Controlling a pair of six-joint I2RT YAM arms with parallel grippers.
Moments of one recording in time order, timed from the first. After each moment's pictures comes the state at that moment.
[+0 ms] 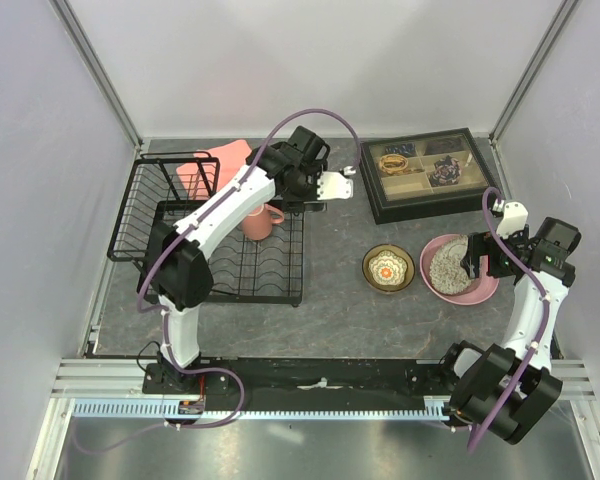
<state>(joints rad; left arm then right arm) -0.67 1.96 1.93 -0.96 -0.02 1.01 -0.60 1.03 0.81 -0.72 -0.57 -0.58</state>
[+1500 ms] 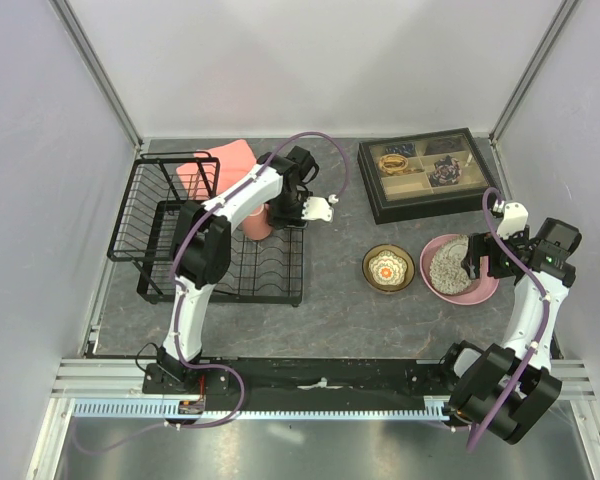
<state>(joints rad) -0.55 2.20 1.91 -1.09 0.01 1.20 -0.61 1.03 0.81 -0.72 -0.57 -0.59</state>
